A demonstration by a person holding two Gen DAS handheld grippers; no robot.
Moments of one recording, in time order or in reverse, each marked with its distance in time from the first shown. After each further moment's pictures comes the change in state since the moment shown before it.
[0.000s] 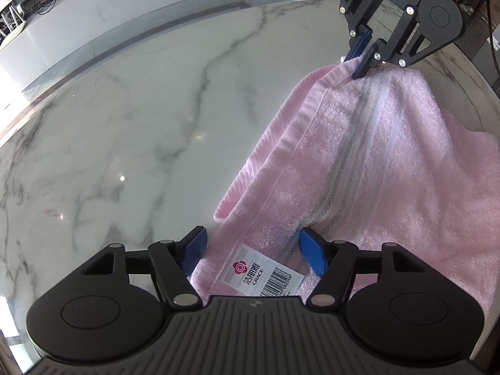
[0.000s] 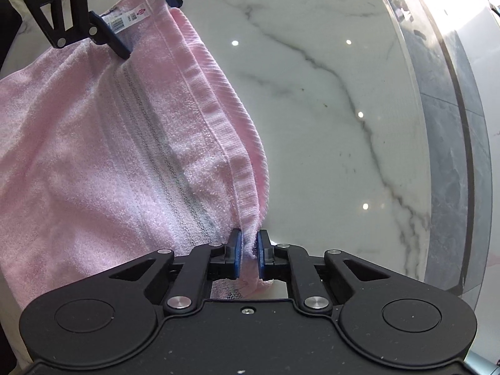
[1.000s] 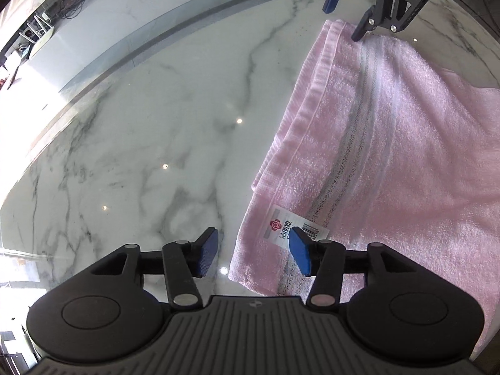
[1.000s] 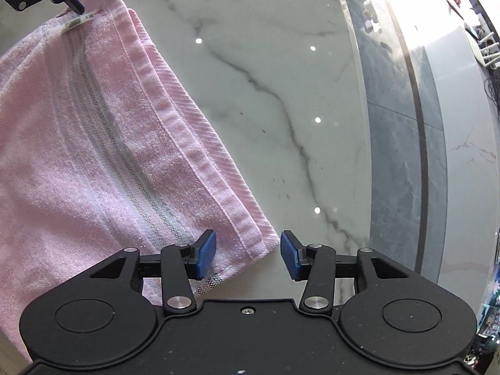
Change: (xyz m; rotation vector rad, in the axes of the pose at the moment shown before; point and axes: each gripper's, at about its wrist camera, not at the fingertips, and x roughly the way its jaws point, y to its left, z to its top) left arm -0.036 0.021 -0.017 0.040 0.082 0.158; right arm -0.008 -0.036 0.044 -0.106 -0.012 -0.142
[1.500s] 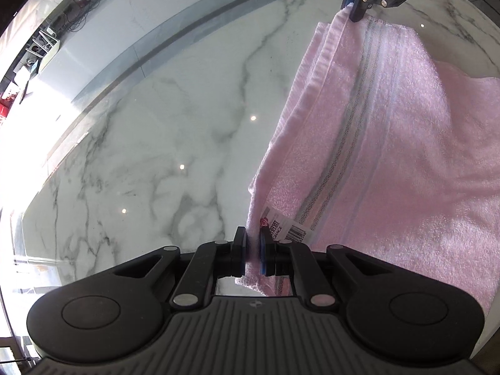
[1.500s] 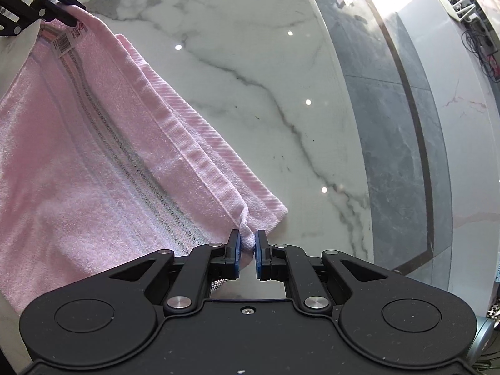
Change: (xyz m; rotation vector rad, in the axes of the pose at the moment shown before) left arm -0.001 -0.024 0.007 -0.008 0.018 0.090; right arm -0.020 0.004 -0.010 0.216 0.035 -0.038
